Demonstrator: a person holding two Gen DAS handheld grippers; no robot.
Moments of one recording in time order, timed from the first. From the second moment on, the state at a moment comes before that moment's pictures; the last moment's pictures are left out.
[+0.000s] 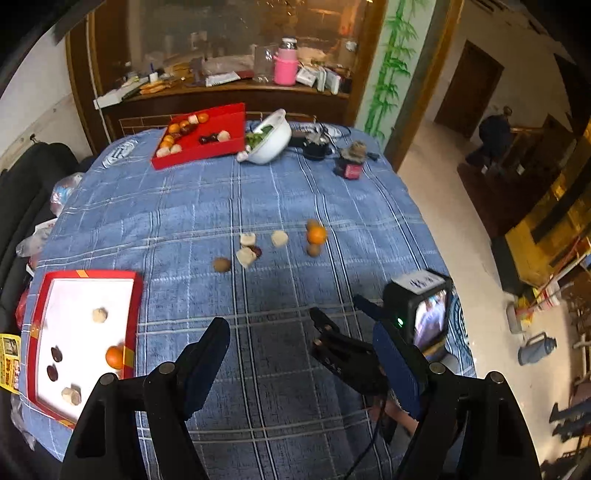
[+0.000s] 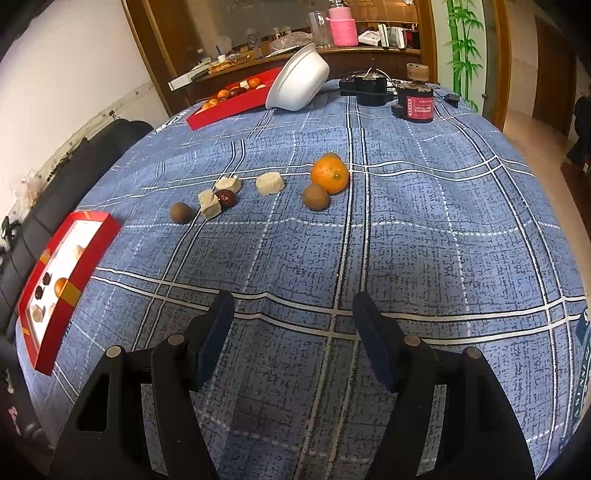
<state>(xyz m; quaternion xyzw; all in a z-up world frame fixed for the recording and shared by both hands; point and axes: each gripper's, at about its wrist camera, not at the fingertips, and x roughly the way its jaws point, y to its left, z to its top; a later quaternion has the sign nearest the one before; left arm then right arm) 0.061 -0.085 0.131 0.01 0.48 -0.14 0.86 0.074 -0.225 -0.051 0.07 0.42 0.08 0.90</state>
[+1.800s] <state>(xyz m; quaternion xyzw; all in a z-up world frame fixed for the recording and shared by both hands) 0.207 -0.040 -0.056 0.02 0.44 -0.03 0.90 0.161 -0.237 -0.044 0.02 0.44 0.10 0.89</state>
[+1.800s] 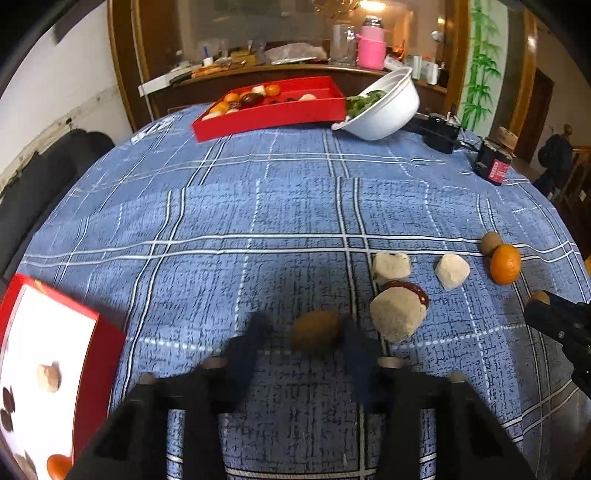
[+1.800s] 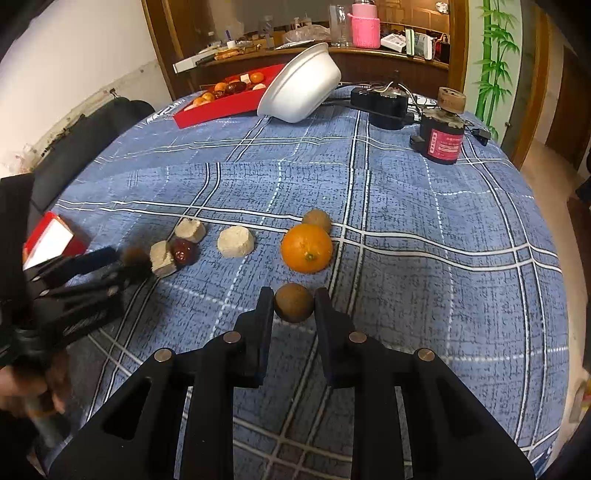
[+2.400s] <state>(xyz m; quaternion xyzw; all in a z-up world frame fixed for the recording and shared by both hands) 0.117 -0.020 -0.032 0.00 0.43 0.00 0.90 0.102 -0.214 -0.028 0.01 0.42 0.13 0.90</state>
